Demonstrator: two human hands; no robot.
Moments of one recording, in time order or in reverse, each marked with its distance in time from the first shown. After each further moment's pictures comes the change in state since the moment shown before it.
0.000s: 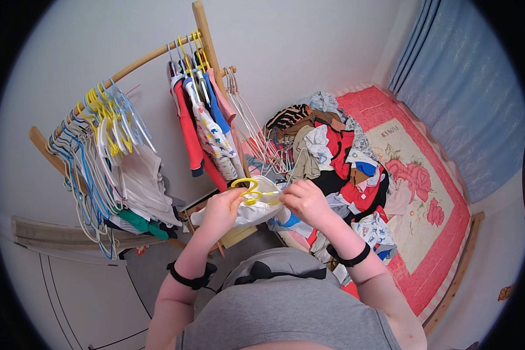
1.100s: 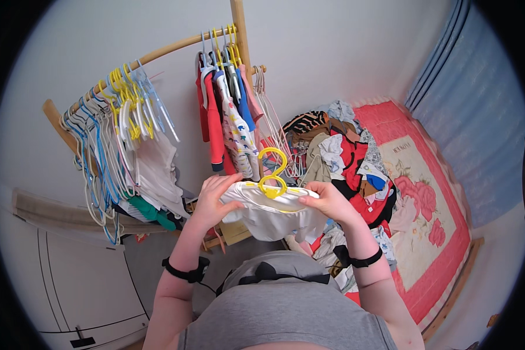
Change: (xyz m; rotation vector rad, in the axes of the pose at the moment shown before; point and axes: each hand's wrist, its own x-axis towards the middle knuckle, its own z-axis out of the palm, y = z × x) left_hand -0.003 -0.029 -0.049 0.327 0.276 0.492; right_hand 0.023 0.013 -0.018 0.946 -0.408 0.754
